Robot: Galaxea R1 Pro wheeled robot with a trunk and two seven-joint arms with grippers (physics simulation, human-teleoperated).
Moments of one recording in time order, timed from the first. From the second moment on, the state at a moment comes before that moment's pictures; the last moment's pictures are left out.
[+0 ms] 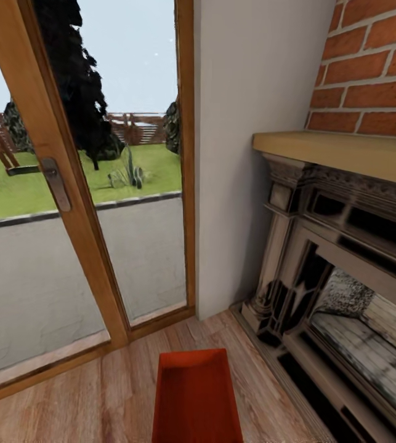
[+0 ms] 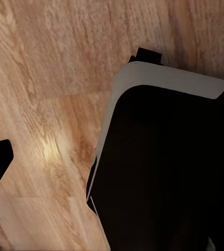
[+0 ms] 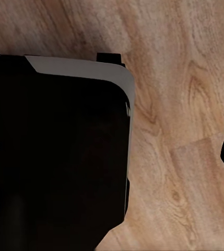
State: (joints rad) left arm -0.23 0.01 0.04 -0.04 0.21 0.12 0.18; right arm -0.19 -0.03 0.15 0.03 -0.11 -0.06 0.01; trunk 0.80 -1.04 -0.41
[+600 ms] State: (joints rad) left arm -0.23 0.01 0.04 -0.04 0.21 0.12 0.18; right arm -0.19 -0.03 0.15 0.03 -0.10 -0.06 0.01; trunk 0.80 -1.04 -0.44
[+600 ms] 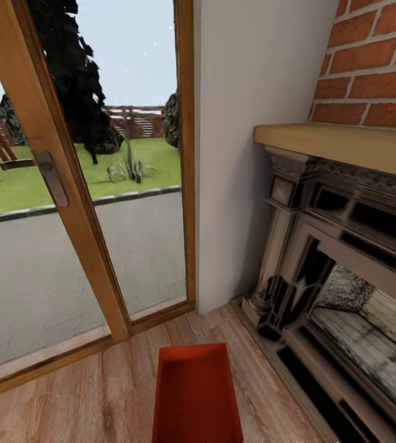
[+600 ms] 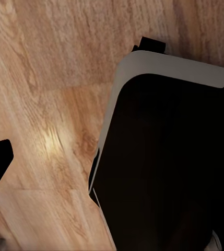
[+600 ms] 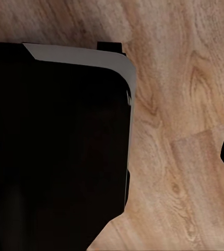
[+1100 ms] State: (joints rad) left arm -0.23 0.01 0.04 -0.04 0.21 0.12 0.18; right arm -0.19 -0.03 0.15 0.03 -0.10 -0.06 0.01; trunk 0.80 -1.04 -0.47
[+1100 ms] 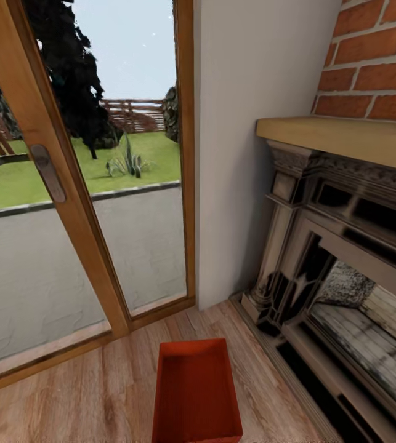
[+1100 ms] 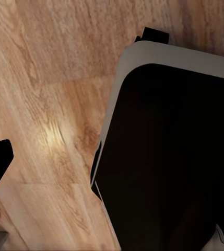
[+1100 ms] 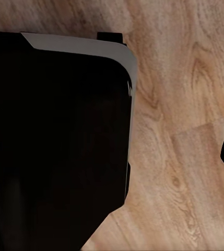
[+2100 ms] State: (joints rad) left arm -0.23 0.01 0.04 -0.04 0.21 0.12 0.18; right arm -0.19 -0.03 0.15 0.03 -0.10 -0.06 0.01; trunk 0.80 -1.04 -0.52
